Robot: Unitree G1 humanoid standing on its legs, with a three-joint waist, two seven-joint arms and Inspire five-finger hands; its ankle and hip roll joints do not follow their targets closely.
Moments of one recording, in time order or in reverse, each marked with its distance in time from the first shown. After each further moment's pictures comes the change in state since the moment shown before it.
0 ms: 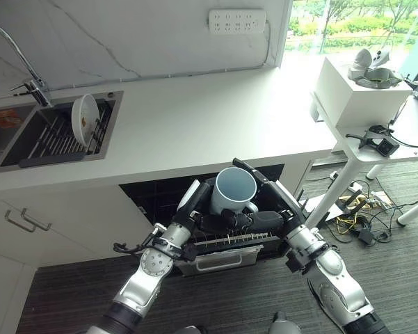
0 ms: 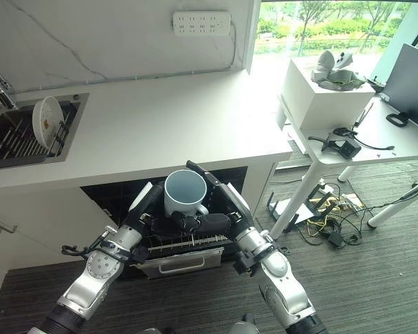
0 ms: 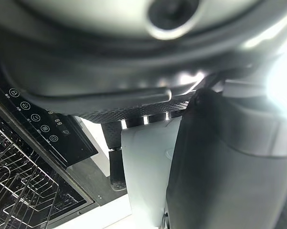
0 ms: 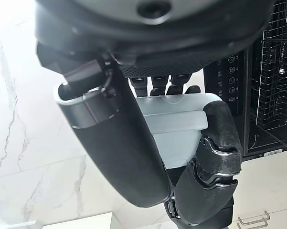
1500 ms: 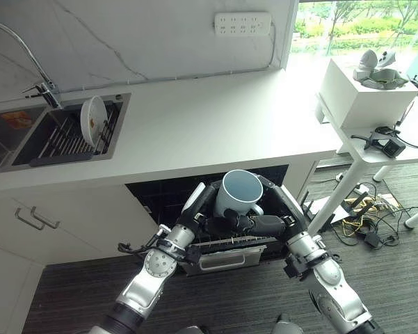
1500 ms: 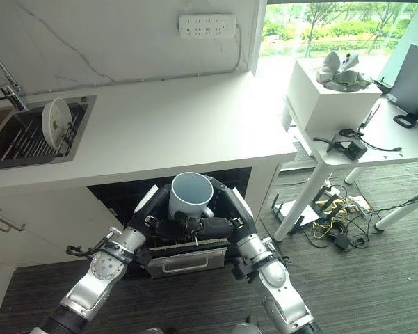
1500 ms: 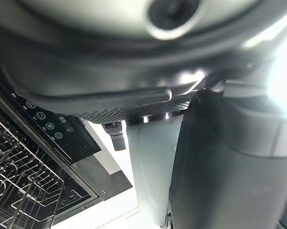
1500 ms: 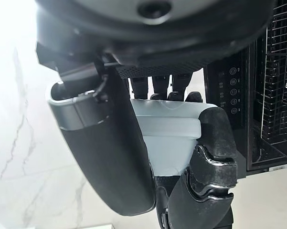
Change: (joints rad) left arm -0.002 -0.010 -0.035 -0.017 0.019 0.024 0.005; right arm 0.061 0.000 0.057 0.025 -0.044 -0.156 -0.136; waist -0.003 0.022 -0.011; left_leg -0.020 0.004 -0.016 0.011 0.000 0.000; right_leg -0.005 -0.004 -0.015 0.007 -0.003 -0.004
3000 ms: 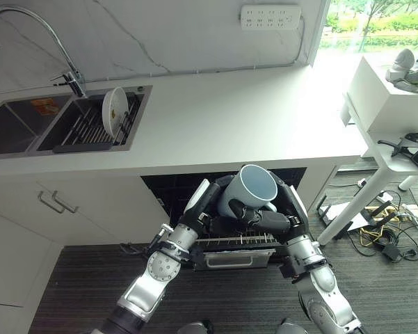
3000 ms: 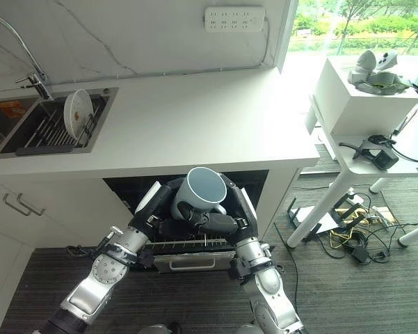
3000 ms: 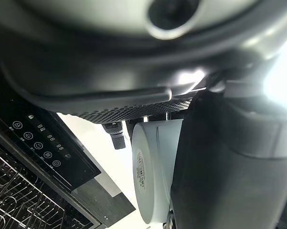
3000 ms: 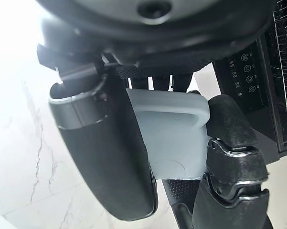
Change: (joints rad) left arm 0.025 -0.002 -0.002 -0.075 0.100 -0.012 0.056; right arm 0.020 0.075 0.017 0.008 0.073 -0.081 -0.070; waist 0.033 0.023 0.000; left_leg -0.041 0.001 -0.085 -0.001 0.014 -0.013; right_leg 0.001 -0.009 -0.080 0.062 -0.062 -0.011
